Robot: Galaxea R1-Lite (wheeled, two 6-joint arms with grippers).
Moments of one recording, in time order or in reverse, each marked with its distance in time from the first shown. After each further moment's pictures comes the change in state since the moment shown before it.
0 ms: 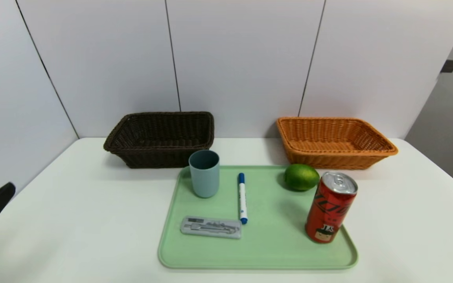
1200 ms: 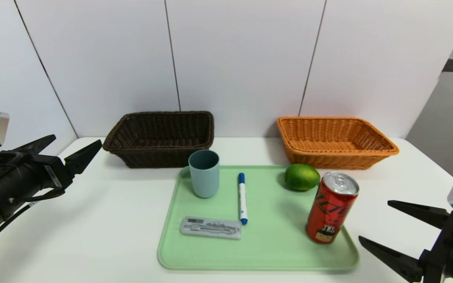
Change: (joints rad) left arm -0.037 0.692 0.006 -0.613 0.007 -0.010; right arm 0.223 0.642 0.254 -0.489 0.013 -0.144
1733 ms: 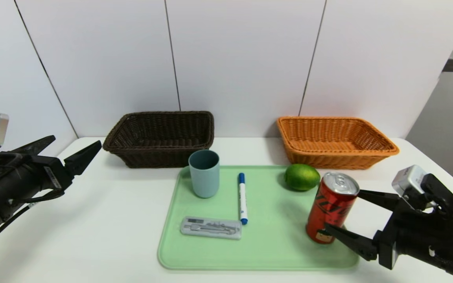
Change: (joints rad) left arm 0.000 -0.005 0.005 0.000 0.001 0.004; right arm 0.086 0.261 -0.029 -0.243 0.000 0.005
